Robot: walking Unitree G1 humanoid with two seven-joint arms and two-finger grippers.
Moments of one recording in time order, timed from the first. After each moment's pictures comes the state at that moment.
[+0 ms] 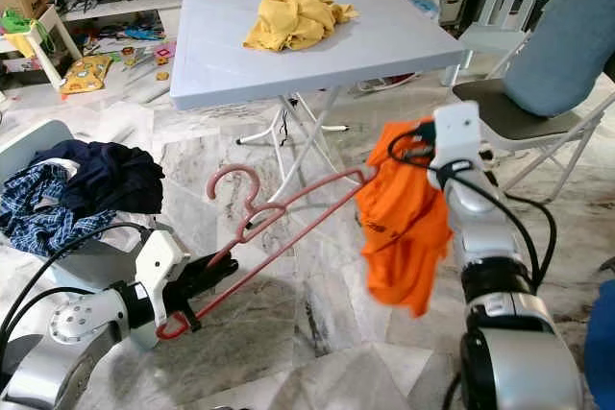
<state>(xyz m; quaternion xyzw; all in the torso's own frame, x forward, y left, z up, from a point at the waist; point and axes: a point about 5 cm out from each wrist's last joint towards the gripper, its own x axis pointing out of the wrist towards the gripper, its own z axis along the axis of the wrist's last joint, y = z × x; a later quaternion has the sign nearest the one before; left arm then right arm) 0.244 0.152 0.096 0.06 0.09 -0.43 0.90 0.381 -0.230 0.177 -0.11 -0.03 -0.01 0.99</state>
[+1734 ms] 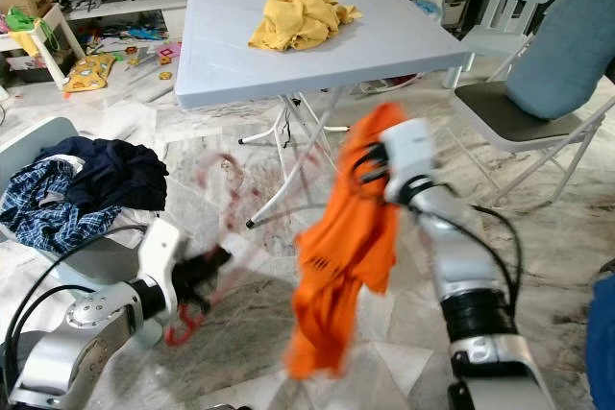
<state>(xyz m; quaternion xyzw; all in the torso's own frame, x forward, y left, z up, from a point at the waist) 0.263 0.153 0.088 -0.02 0.16 -0.27 0.95 0.360 -0.191 0.163 -0.08 0.00 0.10 0.99</state>
